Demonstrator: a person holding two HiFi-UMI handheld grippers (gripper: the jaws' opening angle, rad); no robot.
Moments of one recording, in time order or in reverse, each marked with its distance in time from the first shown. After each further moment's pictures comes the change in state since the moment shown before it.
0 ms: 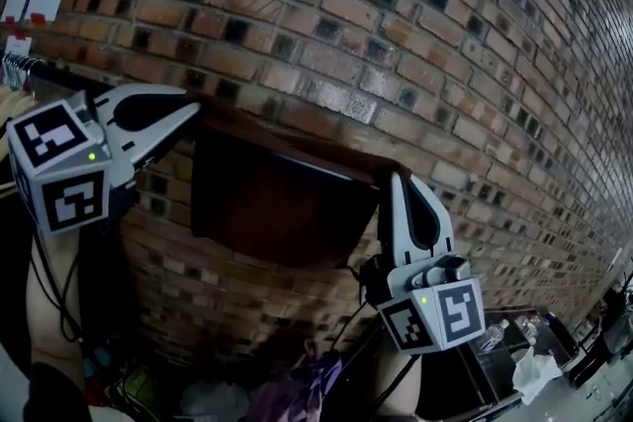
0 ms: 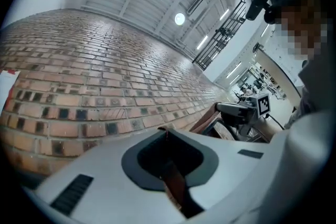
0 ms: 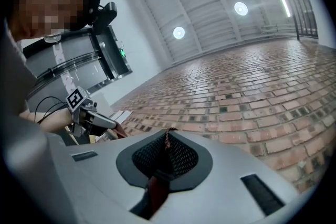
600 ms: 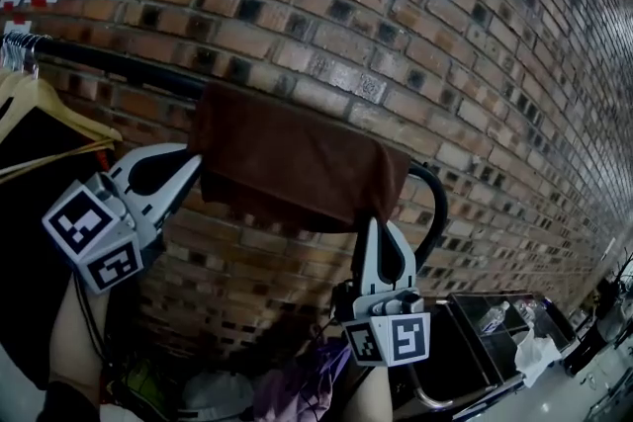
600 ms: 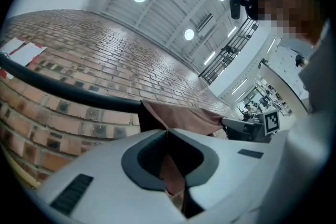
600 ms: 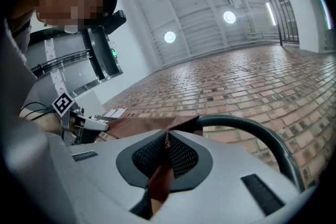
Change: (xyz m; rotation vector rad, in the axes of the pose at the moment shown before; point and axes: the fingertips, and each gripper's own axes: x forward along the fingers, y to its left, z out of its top) left arm -0.034 -0.029 -0.100 -0.126 -0.161 0.040; right arm -0.069 0.046 -0.086 0.039 -0.025 -0.139
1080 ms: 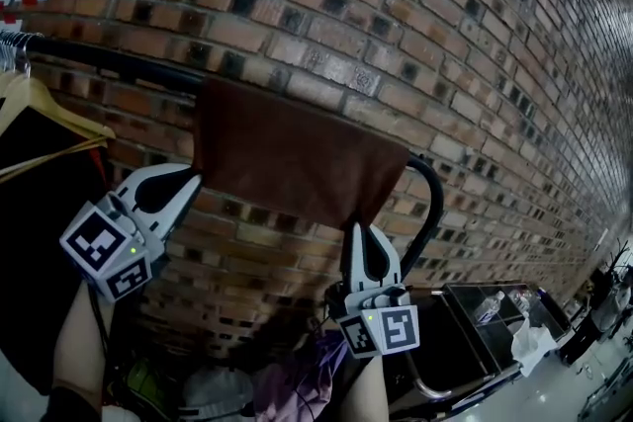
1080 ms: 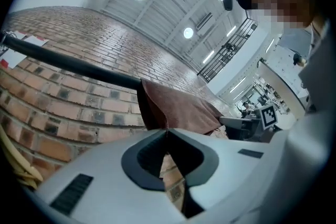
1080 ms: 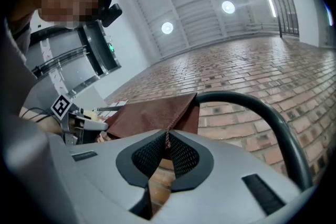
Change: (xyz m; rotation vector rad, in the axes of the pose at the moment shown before) left arm -0.001 -0.003 -0.044 0.001 0.018 -0.023; right arm -0.011 -0.001 -0.041 0.036 0.090 0.003
